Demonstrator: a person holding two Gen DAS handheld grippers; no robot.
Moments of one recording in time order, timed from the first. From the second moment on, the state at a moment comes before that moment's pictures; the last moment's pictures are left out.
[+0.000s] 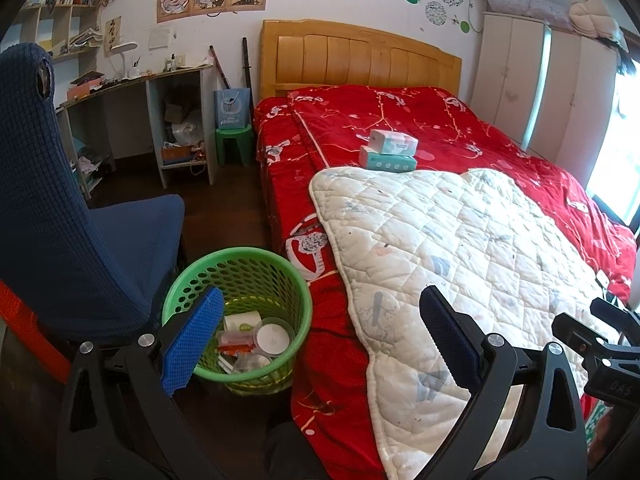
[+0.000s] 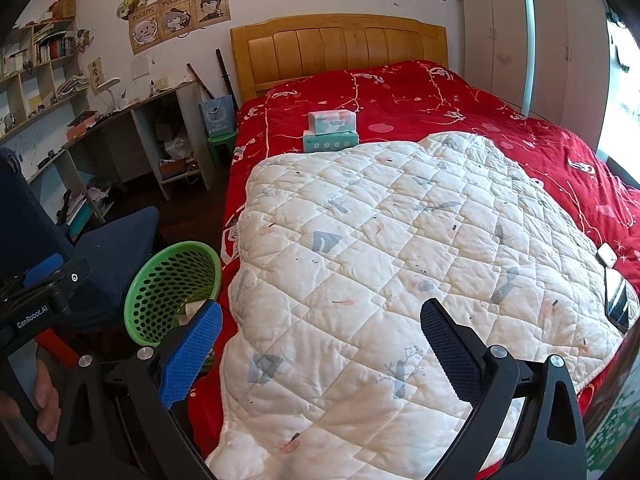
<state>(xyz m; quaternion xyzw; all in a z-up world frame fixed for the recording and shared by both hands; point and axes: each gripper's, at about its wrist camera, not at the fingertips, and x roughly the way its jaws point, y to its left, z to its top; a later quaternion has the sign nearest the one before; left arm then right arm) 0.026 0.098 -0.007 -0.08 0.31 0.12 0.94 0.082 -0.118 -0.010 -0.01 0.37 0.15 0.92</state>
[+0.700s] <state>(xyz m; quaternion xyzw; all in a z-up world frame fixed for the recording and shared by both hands) 0.027 0.096 -0.008 -0.09 0.31 0.12 0.94 0.081 -0.120 -0.011 -0.01 0.37 0.15 0.92</state>
